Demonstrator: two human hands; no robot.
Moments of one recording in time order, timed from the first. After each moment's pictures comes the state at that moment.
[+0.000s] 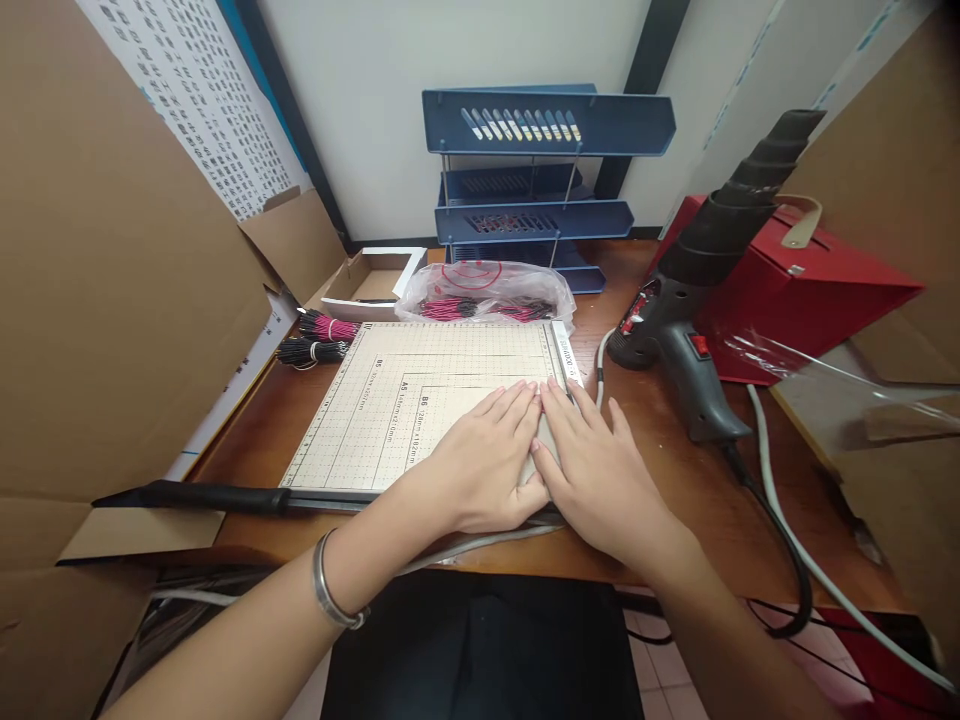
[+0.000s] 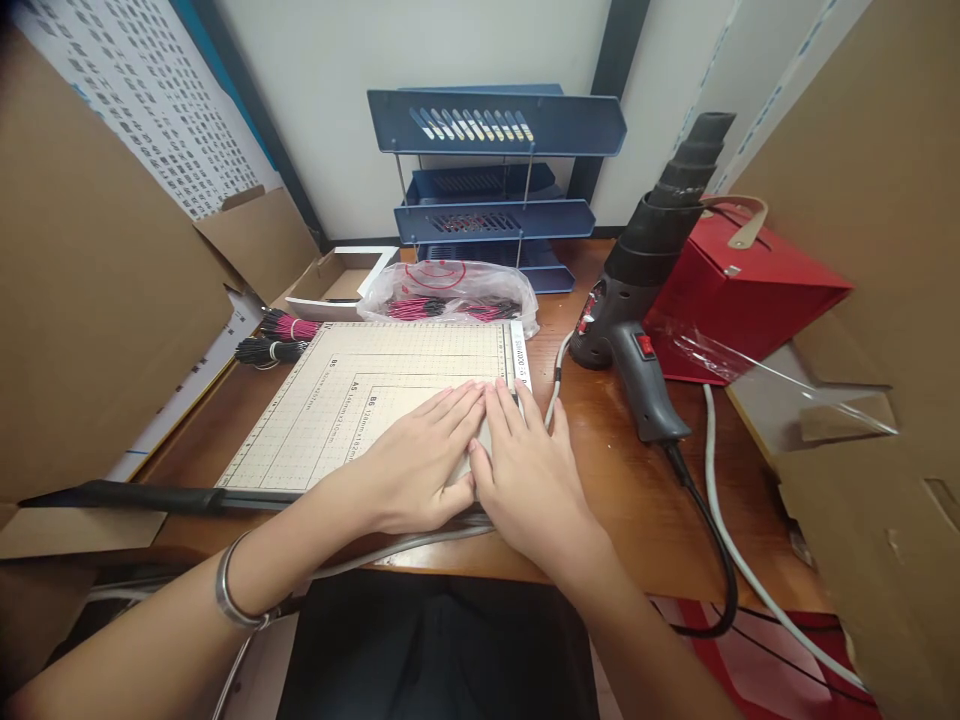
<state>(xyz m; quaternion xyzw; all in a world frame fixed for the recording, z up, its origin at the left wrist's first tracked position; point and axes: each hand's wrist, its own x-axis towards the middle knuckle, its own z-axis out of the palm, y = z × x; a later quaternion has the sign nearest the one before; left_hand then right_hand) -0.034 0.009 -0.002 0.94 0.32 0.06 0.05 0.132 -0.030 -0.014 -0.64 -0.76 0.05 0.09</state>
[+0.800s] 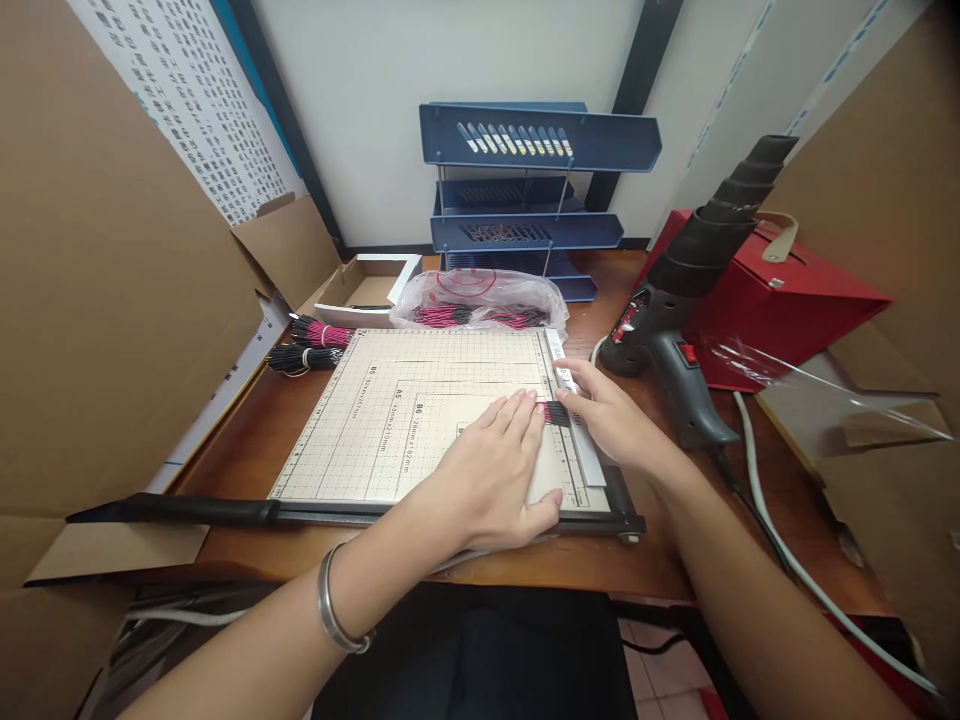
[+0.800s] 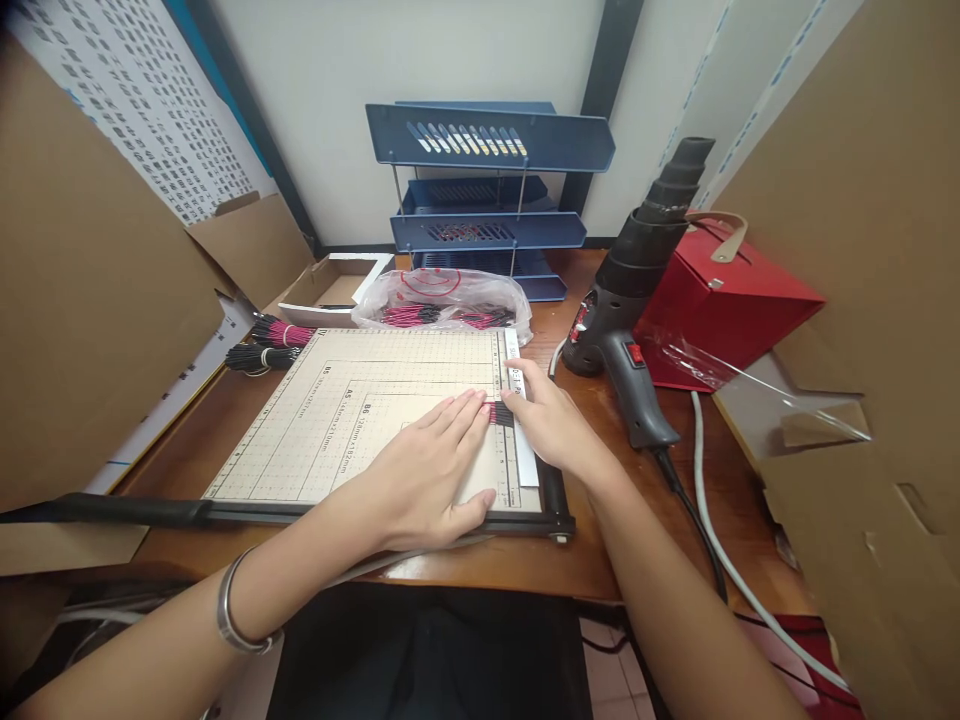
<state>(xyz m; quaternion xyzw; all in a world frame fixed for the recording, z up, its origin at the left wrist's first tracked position) -0.023 0.004 0.000 0.95 0.32 0.03 0.03 0.181 0.035 -0.017 -0.63 -0.66 0.27 0.31</state>
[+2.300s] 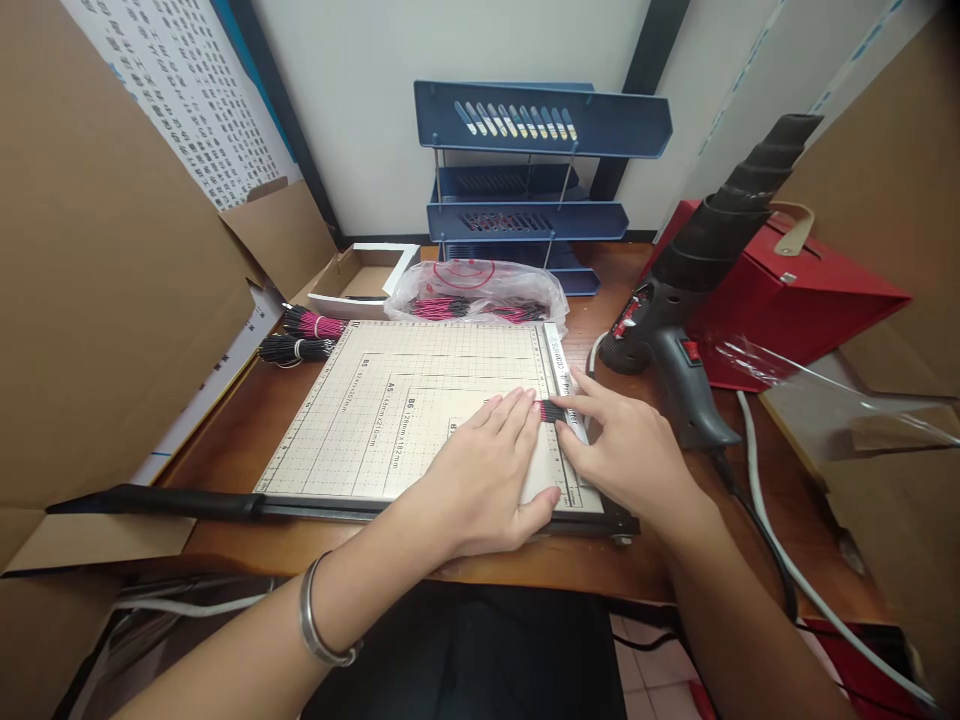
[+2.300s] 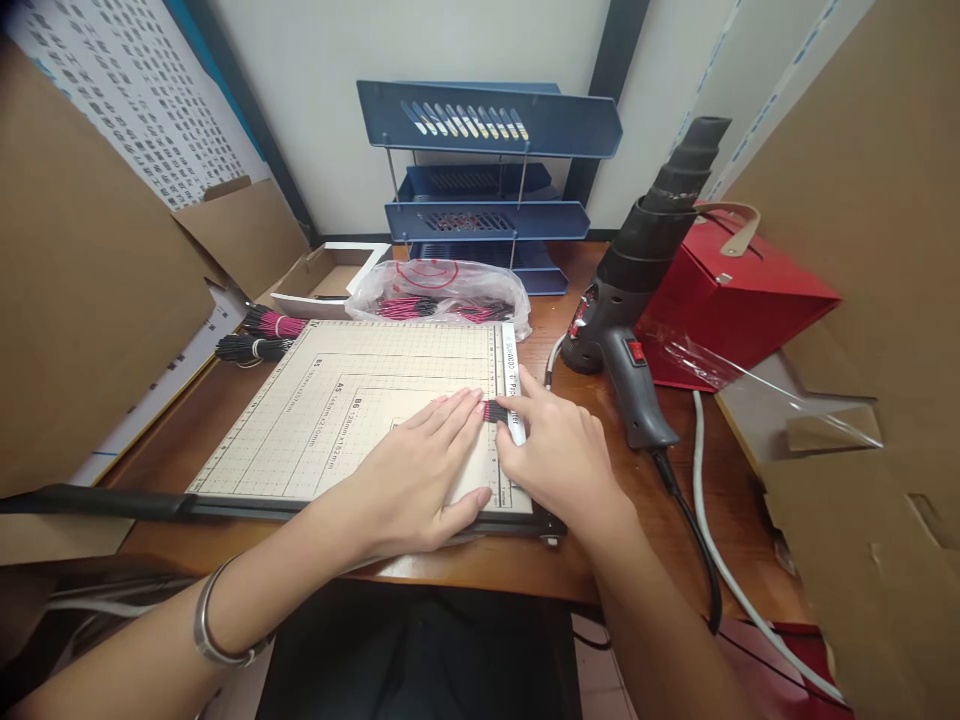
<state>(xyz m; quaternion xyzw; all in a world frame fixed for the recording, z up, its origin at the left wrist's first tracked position) -0.021 0.000 -0.002 0.94 0.34 0.04 0.04 0.173 -0.006 -0.001 -0.68 -0.71 0.07 0.18</state>
